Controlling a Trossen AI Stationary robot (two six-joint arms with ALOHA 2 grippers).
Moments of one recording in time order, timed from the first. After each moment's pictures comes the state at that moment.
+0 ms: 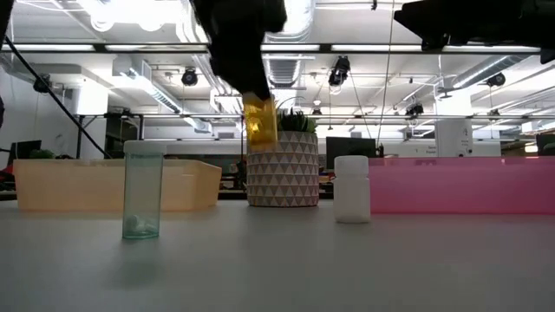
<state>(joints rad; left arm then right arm) -0.07 1.68 1.44 -0.78 -0.19 -0.22 0.05 0.68 0.25 0.57 0.03 -0.33</state>
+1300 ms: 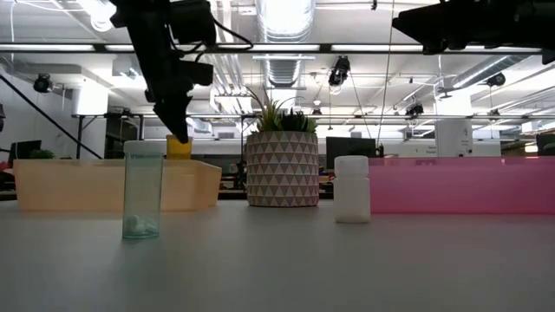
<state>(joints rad) 0.27 1.34 1.01 -0.82 -0.26 -0.12 0.05 0.68 0.25 0.55 0.08 -0.32</state>
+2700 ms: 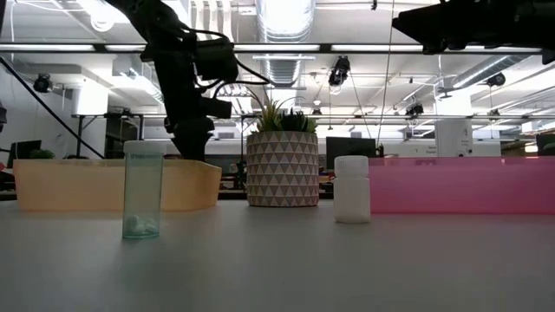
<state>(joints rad) 0.33 1.56 1.01 -0.66 -0.26 -0.07 0.05 0.68 0.25 0.55 0.08 -0.33</state>
